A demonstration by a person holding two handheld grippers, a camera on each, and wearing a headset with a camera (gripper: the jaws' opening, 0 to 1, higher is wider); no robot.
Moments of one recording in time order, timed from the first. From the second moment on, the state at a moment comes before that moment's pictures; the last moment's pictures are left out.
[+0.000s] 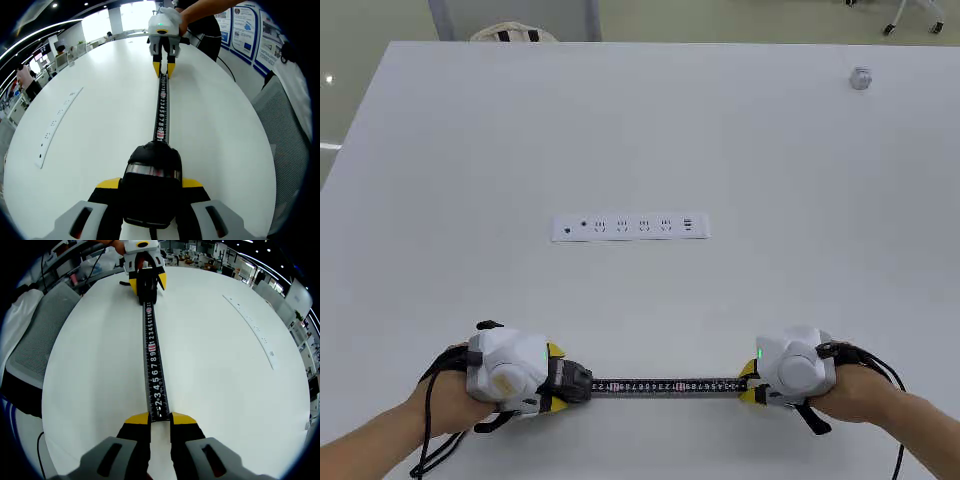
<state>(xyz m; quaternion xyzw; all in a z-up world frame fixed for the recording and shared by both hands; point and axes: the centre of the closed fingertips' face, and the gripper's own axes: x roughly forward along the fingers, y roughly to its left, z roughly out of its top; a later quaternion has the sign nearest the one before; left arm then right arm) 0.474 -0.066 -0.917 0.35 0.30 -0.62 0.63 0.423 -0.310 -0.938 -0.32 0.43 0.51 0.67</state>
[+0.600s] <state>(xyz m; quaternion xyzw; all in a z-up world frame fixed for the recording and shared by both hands) 0.472 -0.068 -0.917 0.34 0.29 -0.62 0.64 0.422 -0.309 -0.938 -0.33 0.43 0.51 0.66</state>
